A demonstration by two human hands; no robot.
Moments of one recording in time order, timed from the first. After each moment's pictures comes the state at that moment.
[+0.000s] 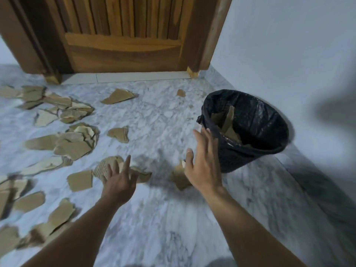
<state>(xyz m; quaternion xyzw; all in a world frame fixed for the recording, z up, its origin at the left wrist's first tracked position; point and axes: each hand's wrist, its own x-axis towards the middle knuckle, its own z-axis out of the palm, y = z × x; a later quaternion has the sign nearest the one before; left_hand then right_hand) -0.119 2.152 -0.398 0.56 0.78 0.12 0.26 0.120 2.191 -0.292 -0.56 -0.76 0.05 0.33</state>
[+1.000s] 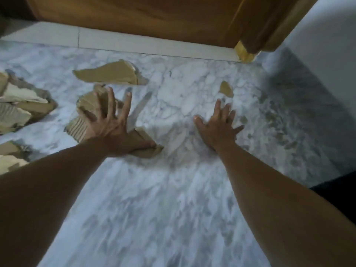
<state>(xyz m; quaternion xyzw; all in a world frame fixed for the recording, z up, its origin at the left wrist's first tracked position) -0.252 2.535 -0.500 0.59 0.79 0.04 0.14 0.023 2.649 -0.509 -0.71 -0.70 0.09 0.02</state>
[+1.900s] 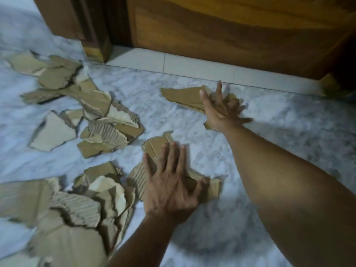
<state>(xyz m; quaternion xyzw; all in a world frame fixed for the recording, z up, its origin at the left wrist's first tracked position) -0.265 2.468 -0.504 0.55 0.82 0.11 0.13 -0.227 2.716 -0.484 -0.65 -0.74 0.20 0.01</state>
